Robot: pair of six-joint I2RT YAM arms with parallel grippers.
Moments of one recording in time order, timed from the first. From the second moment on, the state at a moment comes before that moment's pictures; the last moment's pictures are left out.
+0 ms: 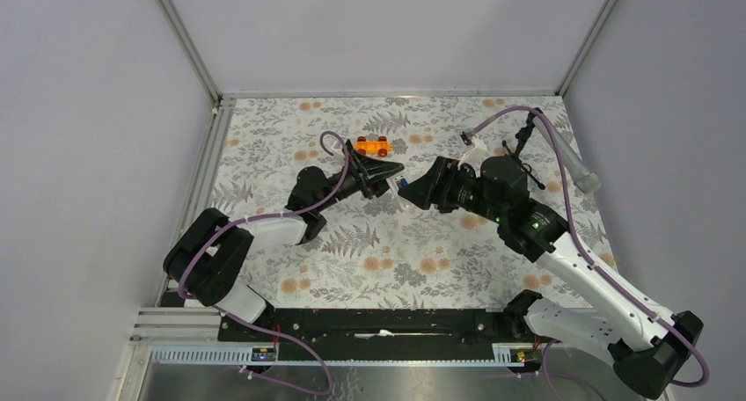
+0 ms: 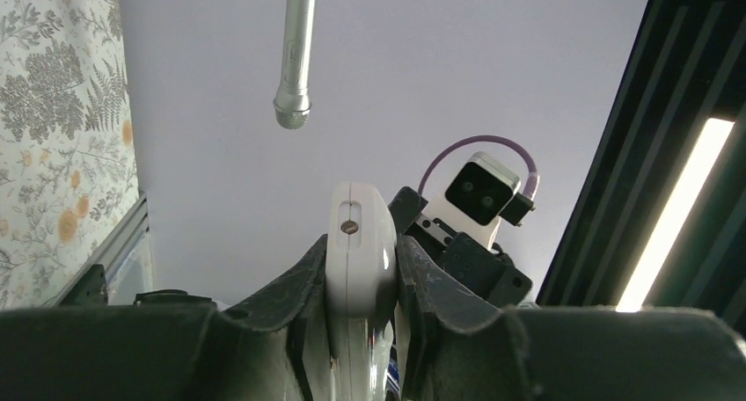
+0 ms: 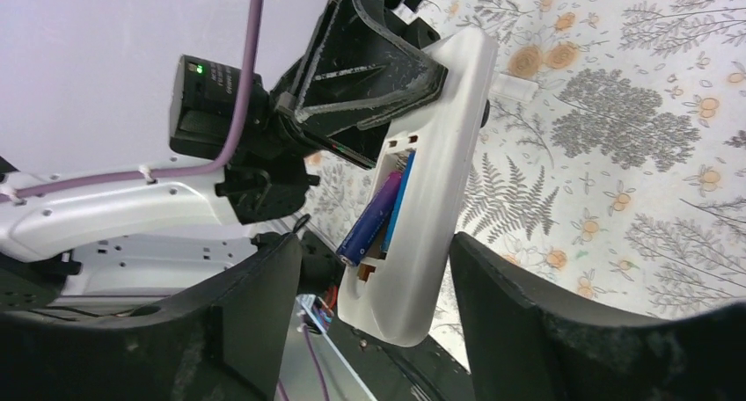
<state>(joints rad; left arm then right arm) -0.62 1.53 0.64 1.07 0.48 -1.87 0.69 0.94 0.94 -0.30 -0.21 0.78</state>
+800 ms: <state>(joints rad) -0.61 1.53 0.62 1.16 0.46 -1.94 0.69 0.92 0.86 -0.14 -0.23 0.88</state>
